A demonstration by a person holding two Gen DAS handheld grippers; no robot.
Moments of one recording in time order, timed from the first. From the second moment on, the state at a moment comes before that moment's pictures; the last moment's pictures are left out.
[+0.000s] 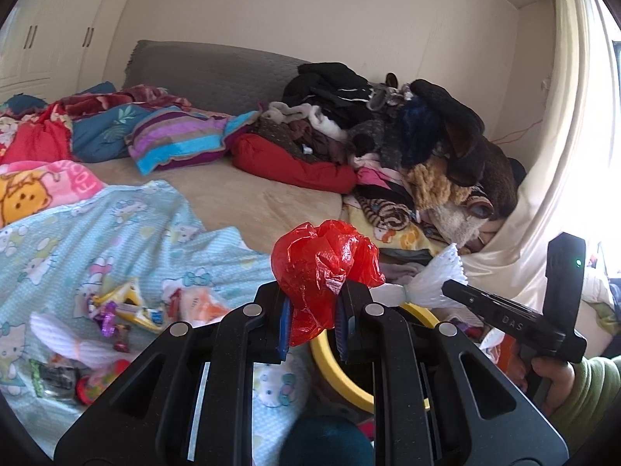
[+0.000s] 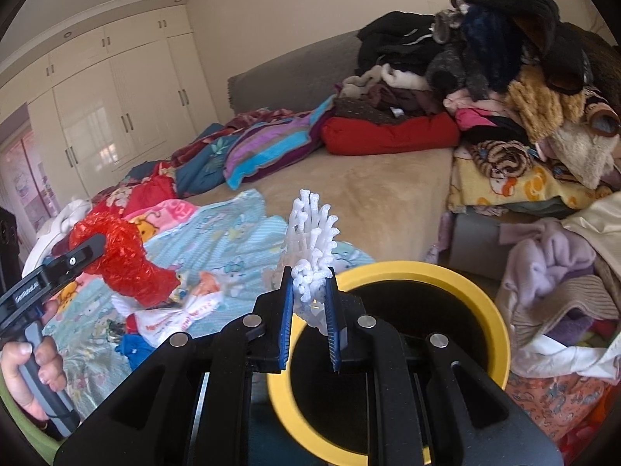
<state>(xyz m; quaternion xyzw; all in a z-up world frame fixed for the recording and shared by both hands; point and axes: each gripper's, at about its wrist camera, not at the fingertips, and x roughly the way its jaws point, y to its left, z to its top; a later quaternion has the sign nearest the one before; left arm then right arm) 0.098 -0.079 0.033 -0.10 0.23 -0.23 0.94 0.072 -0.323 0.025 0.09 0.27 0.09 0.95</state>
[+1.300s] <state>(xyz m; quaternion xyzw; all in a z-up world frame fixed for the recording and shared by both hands) 0.112 -0.219 -0.027 -0.05 0.30 -0.35 0.89 0.076 -0.426 -0.012 0.14 0.33 0.01 0.93</state>
